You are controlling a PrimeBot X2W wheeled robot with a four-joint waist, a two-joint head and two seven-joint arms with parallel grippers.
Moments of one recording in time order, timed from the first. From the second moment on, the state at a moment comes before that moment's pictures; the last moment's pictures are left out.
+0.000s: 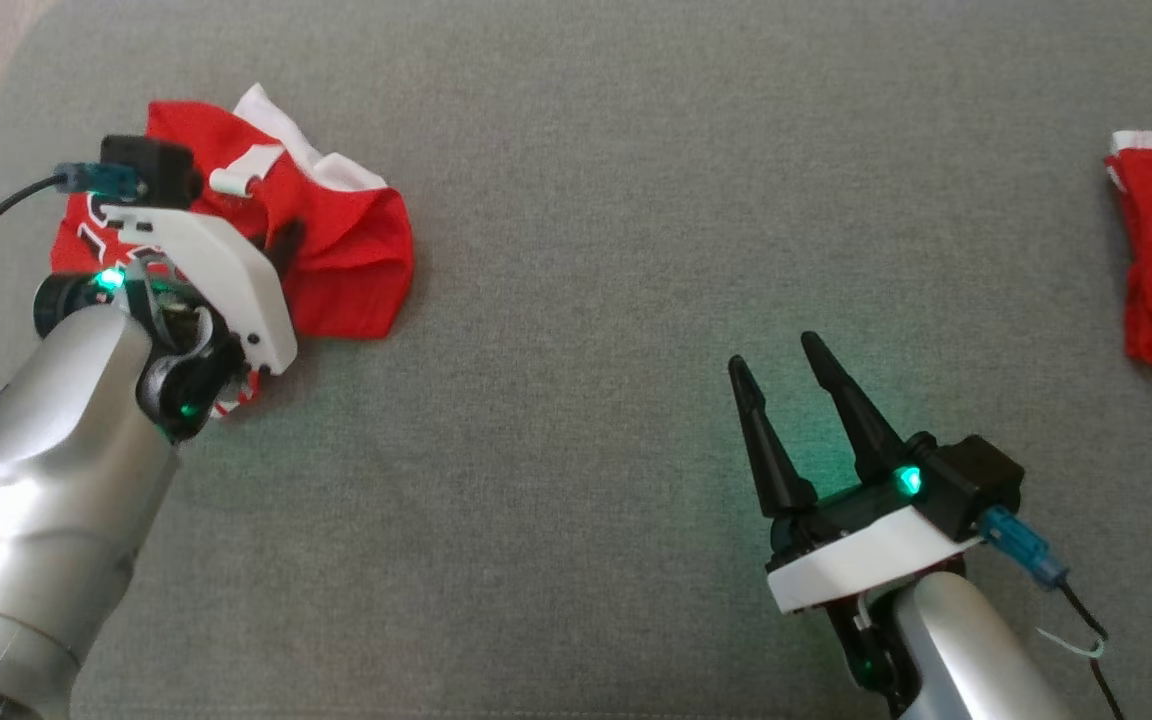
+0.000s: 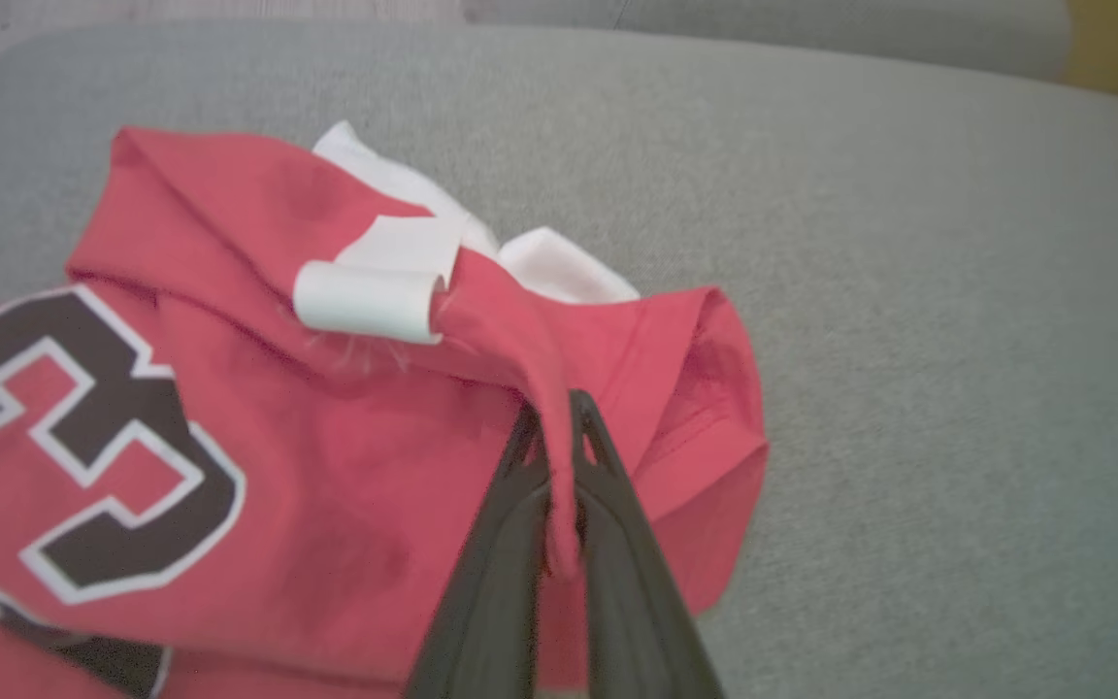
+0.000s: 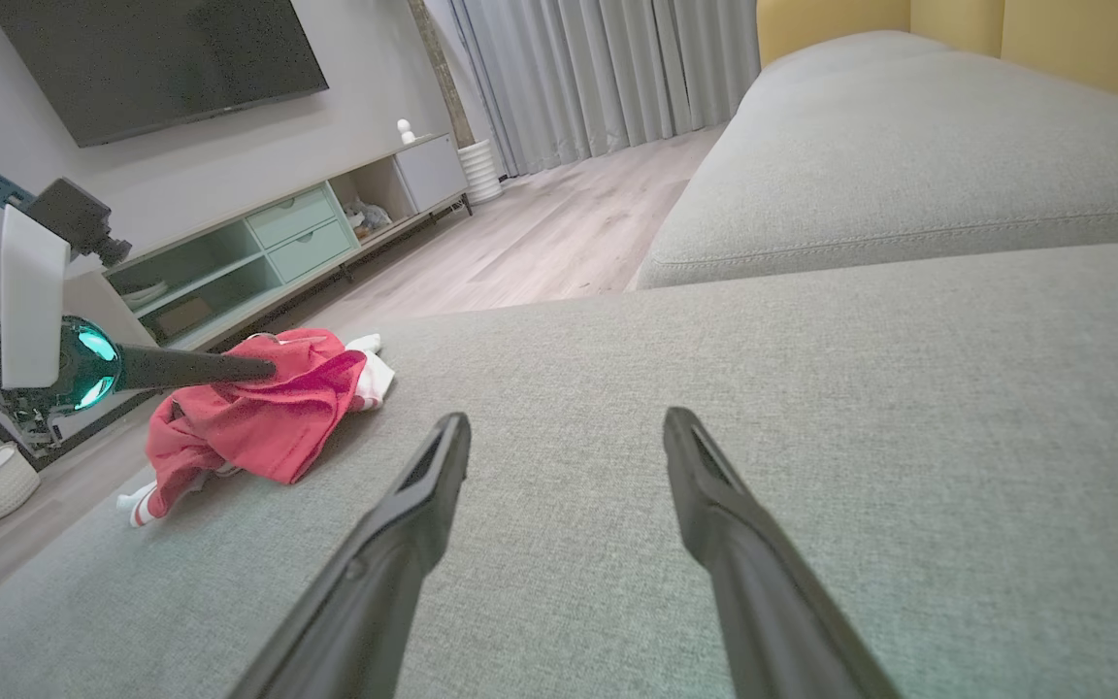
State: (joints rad) left arm -0.86 0.39 -0.71 0.75 -0.92 -0.13 0.40; right arm -0.16 -0.05 0.34 0.23 0.25 0.12 -0.25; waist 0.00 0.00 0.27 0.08
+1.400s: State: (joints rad) left arm -1.07 0.11 -0.98 0.42 -1.00 -0.13 -0.09; right arm -0.15 -0.05 0.45 0.20 0.35 0.12 -0.25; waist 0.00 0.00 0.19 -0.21
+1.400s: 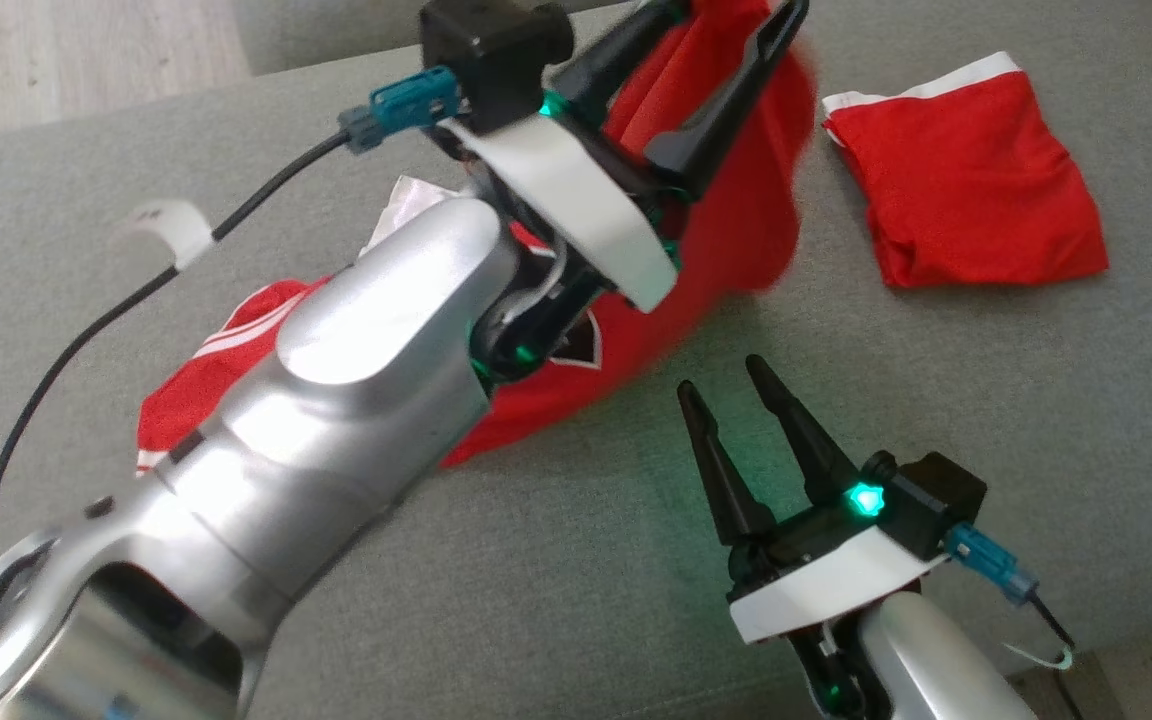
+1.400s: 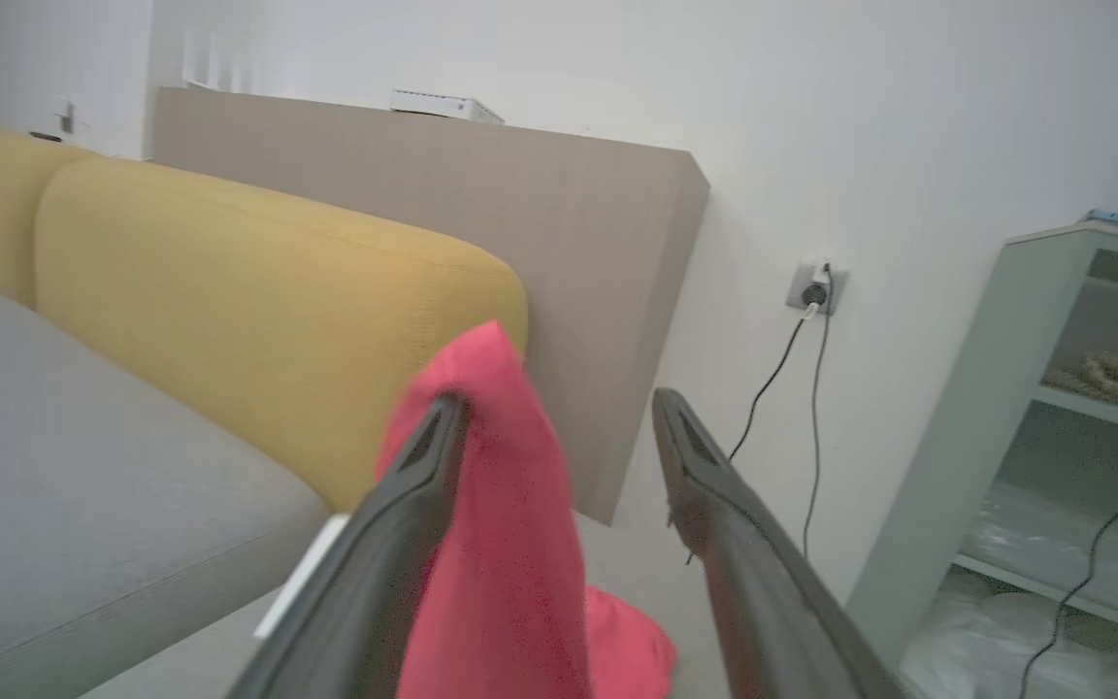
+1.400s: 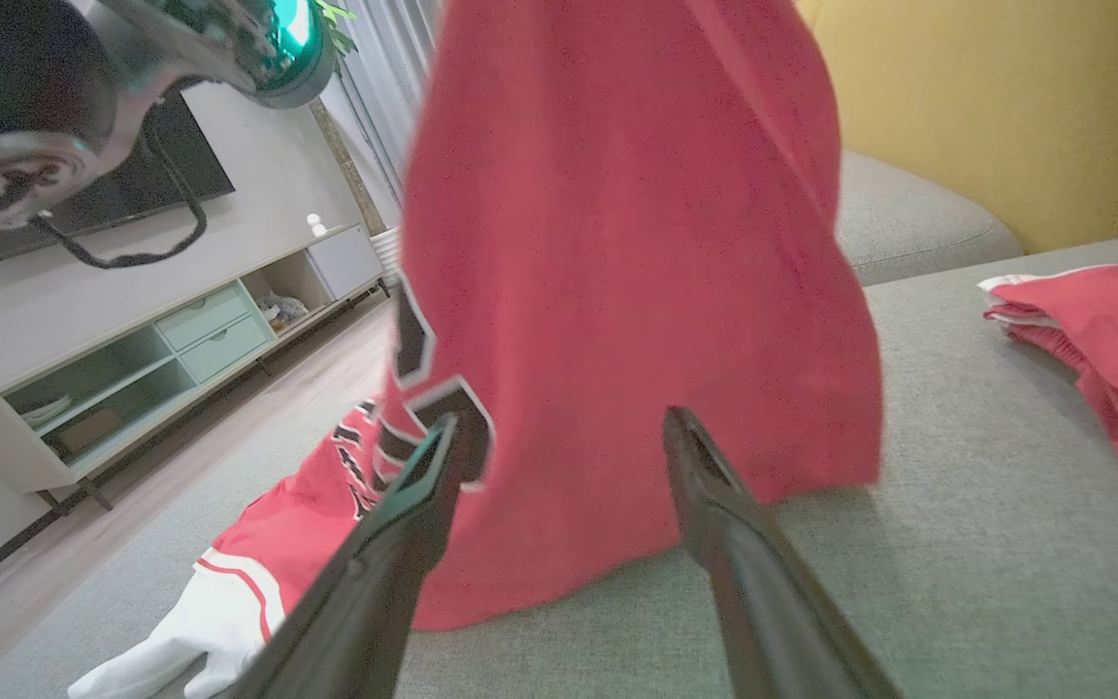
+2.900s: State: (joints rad) left arm -0.73 0.47 -0.65 0.22 -0.76 -0.11 0.10; right arm -0.13 -0.05 0.33 0.18 0.30 0.12 -0.25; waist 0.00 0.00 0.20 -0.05
